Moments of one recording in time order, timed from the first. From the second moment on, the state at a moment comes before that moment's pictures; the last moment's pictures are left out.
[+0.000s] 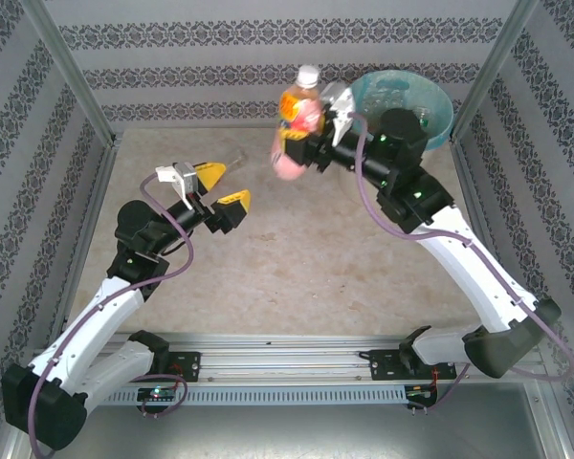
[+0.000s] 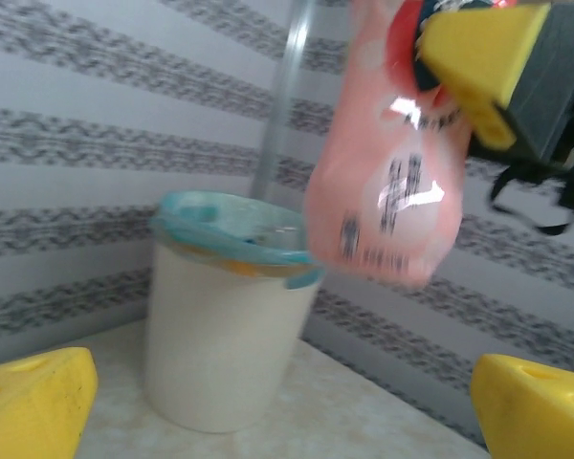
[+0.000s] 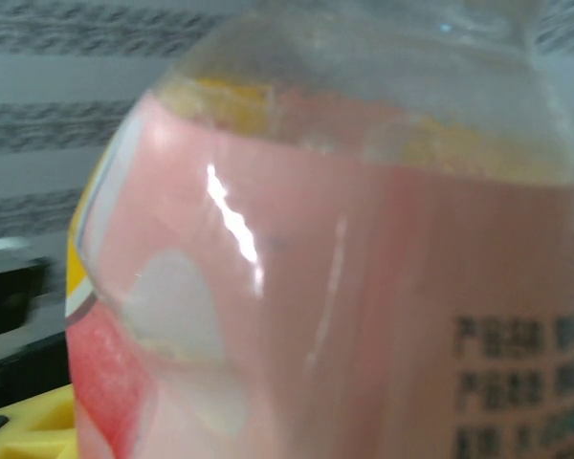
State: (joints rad) left arm -0.35 0.91 0.73 0.39 0.48 -0.34; right arm 0.55 1.33 1.54 -0.13 -0.38 0.00
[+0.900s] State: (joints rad) left arm -0.35 0.91 0.73 0.11 0.23 -0.31; right arm 0.18 1.83 1.97 -0.50 0.13 -0.06
